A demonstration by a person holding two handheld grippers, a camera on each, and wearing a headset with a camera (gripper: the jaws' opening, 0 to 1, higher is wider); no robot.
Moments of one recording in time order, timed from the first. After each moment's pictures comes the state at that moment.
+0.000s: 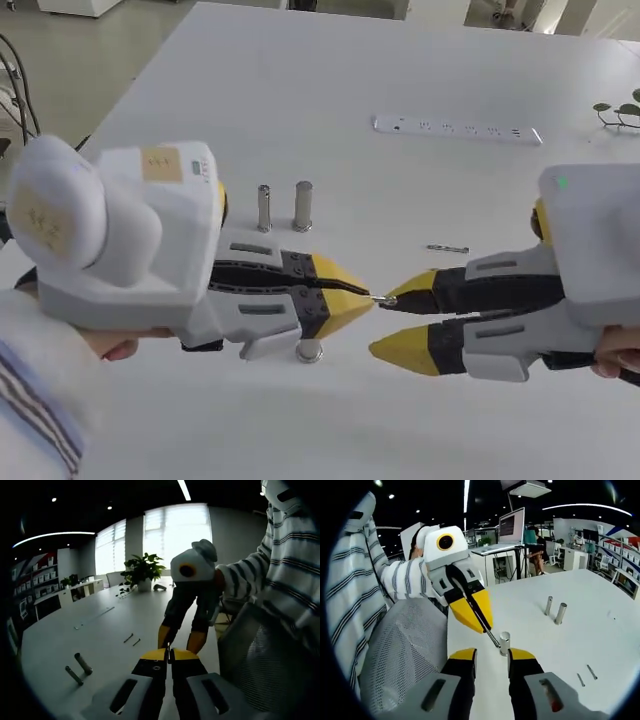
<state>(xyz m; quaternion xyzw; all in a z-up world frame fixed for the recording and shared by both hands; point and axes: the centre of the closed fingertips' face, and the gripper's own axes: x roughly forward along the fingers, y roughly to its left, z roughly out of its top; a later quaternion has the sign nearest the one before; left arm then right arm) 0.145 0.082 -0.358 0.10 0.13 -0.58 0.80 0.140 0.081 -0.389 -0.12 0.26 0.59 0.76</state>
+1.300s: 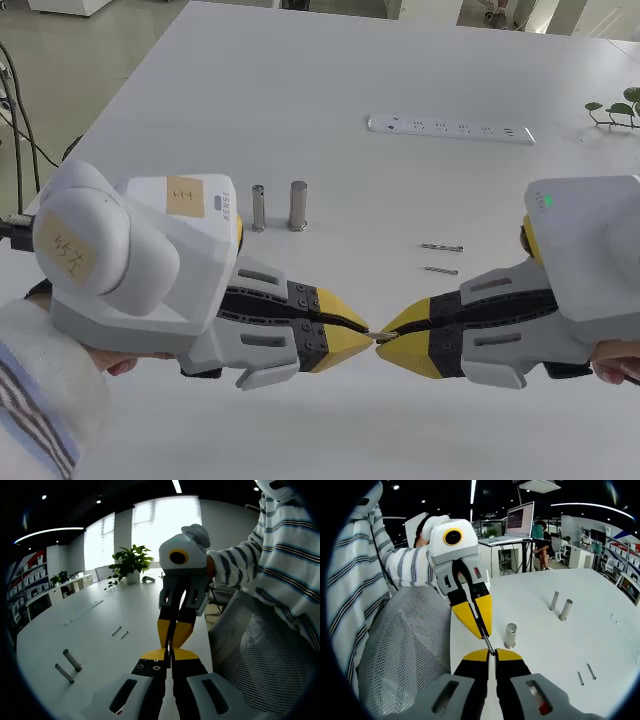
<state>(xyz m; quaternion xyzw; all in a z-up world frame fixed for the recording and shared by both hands) 0.126 0.076 -0.378 0.13 0.16 -0.61 0.76 0.125 0.077 -0.399 -0.17 0.27 0.60 0.73</state>
